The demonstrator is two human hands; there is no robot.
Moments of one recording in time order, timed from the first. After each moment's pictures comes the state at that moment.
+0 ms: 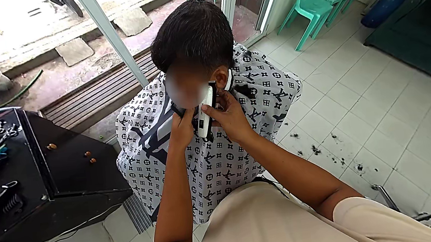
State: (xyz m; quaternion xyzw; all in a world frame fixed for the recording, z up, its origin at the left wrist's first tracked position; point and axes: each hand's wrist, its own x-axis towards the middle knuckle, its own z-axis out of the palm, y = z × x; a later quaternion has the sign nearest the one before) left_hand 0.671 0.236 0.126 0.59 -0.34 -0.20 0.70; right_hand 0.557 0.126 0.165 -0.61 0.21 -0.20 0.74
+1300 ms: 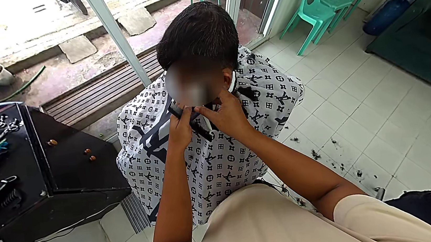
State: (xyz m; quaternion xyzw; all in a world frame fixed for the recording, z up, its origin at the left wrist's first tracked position) left_hand 0.670 0.246 0.130 0.60 -0.29 -0.18 0.73; right_hand 0.581 0.118 0.168 -0.83 0.14 -0.27 0.47
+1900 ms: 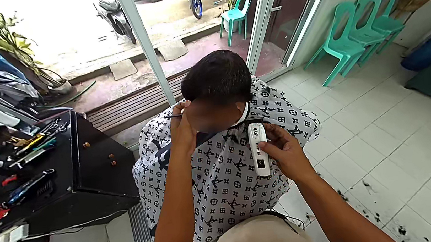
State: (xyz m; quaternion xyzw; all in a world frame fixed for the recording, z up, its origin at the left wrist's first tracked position) left_hand 0.672 0.227 0.203 0.50 -0.15 -0.17 0.84; right_hand 0.475 0.058 0.185 -0.66 0.12 -0.20 0.71
